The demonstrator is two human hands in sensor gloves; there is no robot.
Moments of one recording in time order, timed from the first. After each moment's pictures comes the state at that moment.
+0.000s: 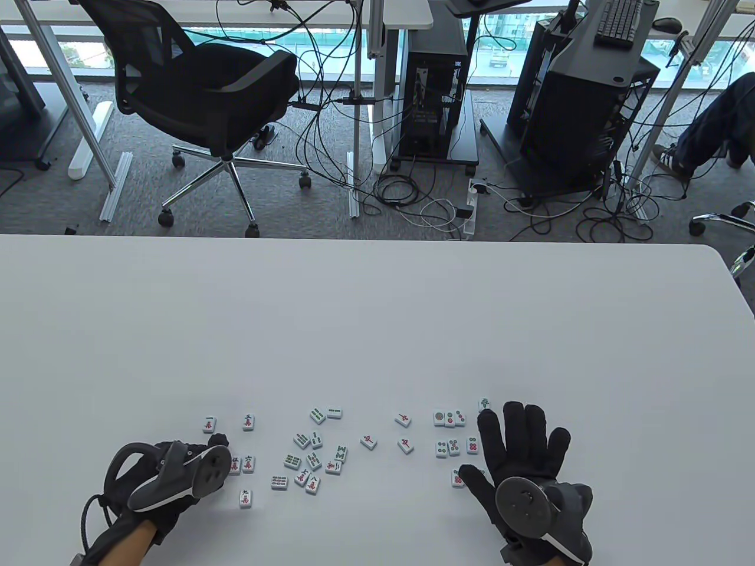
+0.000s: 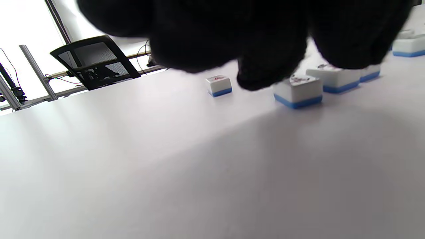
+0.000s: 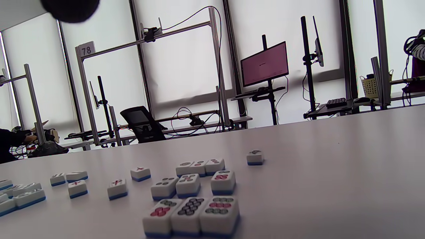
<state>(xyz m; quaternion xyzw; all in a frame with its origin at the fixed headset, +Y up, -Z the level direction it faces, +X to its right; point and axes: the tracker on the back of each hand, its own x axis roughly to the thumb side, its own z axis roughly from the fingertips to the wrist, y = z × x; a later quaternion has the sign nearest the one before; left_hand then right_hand) -0.269 -0.744 -0.241 -0.03 -0.11 -0.12 0.99 0.198 -0.708 -0.217 0.13 -0.10 0.98 0.12</state>
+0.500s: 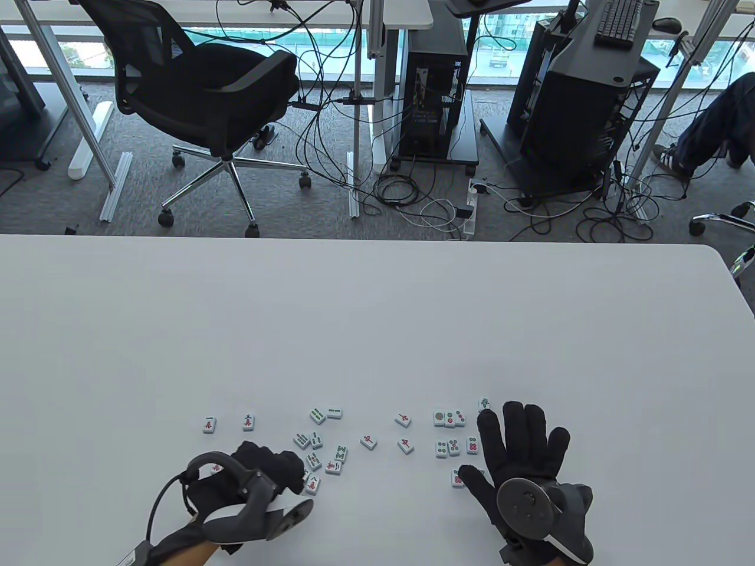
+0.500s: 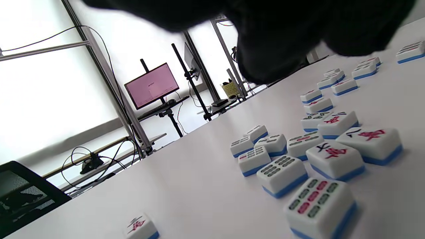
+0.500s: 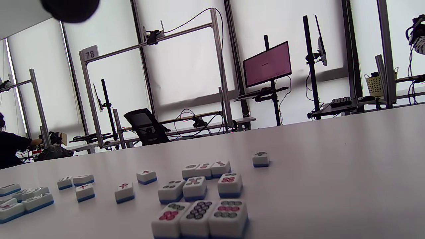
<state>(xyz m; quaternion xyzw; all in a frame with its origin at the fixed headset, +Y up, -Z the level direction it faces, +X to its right) -0.137 -0.725 -0.215 0.15 -0.28 -0.22 0.92 0.198 -0.709 -0.217 0.13 -0.10 0.98 0.13</state>
